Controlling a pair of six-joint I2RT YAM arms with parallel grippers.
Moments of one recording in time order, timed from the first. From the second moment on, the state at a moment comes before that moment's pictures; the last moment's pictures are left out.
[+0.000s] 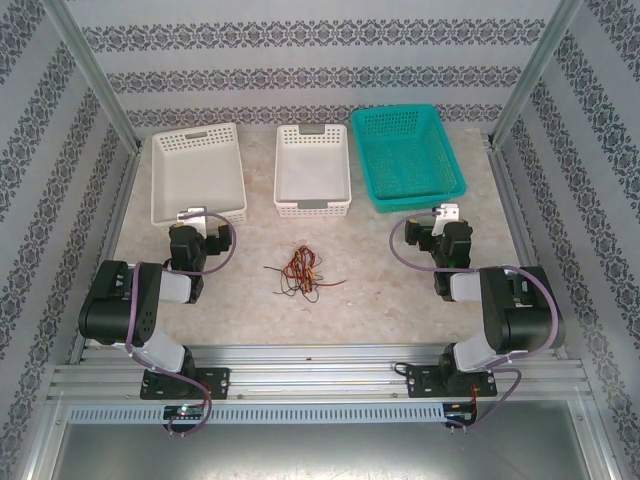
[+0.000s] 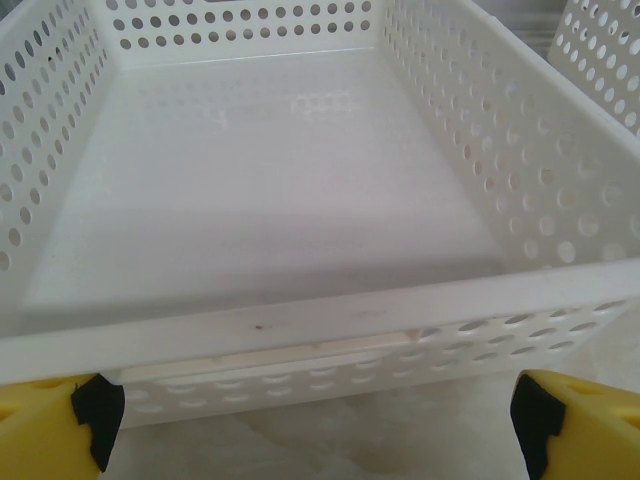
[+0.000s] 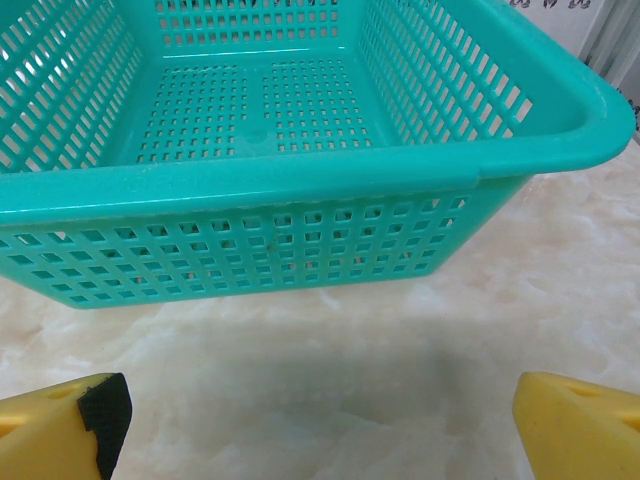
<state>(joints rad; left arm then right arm) 0.00 1.58 0.37 0.84 -0.10 -0.02 0.00 1.52 0.37 0.78 0.01 0.02</state>
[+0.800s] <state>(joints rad) 0.00 1.58 0.37 0.84 -0.10 -0.02 0.04 1.16 0.44 0.52 0.08 0.03</state>
